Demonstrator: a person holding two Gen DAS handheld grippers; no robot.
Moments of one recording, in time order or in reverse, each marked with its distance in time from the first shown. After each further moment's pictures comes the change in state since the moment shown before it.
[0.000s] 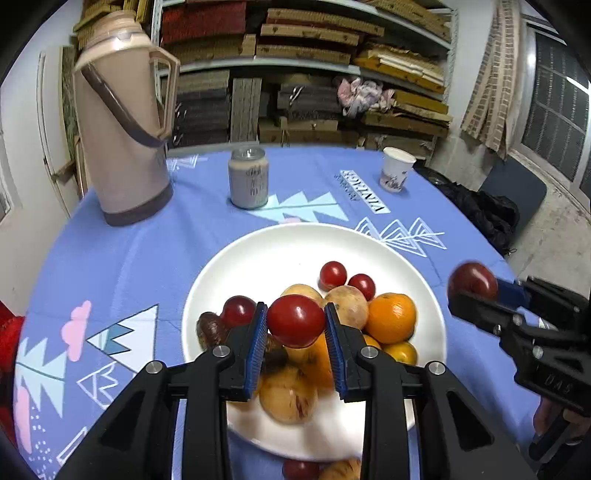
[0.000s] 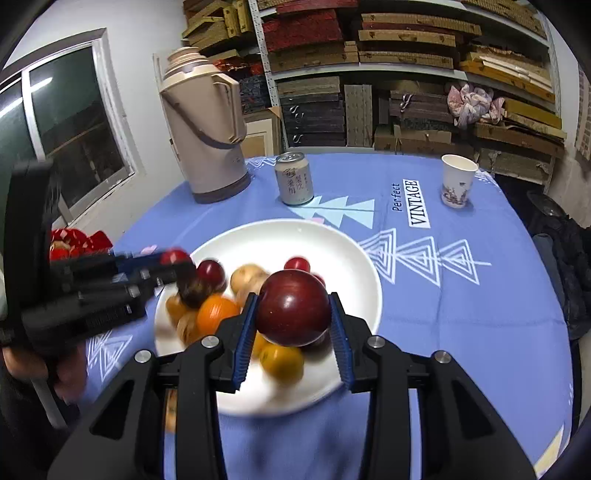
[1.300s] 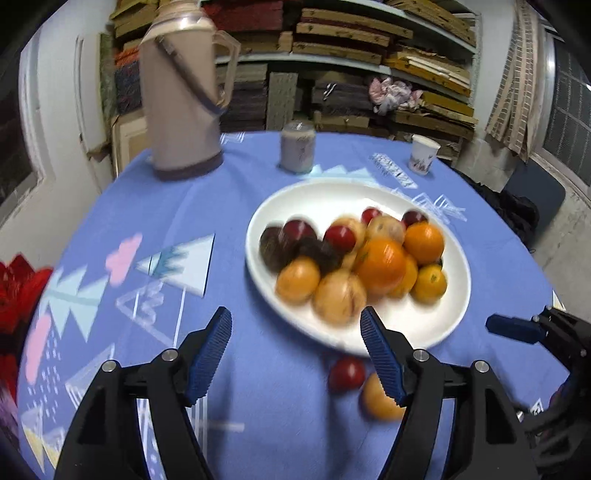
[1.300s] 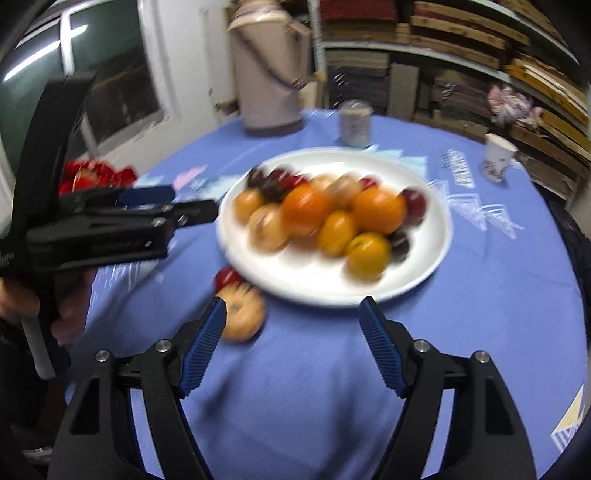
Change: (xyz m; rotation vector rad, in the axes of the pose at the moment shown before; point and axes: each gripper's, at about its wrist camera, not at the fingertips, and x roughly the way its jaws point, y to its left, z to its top) left arm -0.050 0.029 -0.082 -0.075 0.000 0.100; right arm -0.017 0.077 -0.094 -0.175 0.142 0.057
